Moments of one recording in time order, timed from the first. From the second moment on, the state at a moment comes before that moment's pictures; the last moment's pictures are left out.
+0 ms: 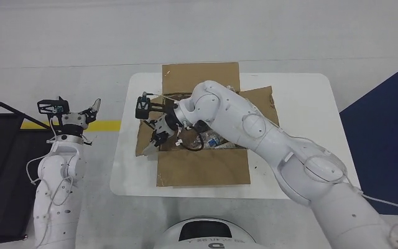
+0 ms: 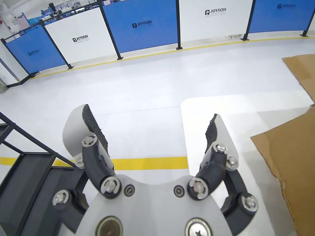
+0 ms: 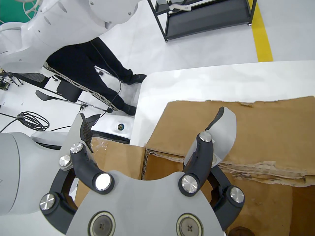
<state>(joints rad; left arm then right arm) 1.54 -1.23 -1.80 -1.57 1.36 -0.17 0.06 -0.43 -1.58 0.36 -0.86 -0.13 -0.86 0.84</state>
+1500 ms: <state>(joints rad) 1.53 -1.23 -1.71 -1.70 1.39 -0.21 -0.01 -0.96 -1.25 0.96 -1.46 -0.60 -0.24 0.99</state>
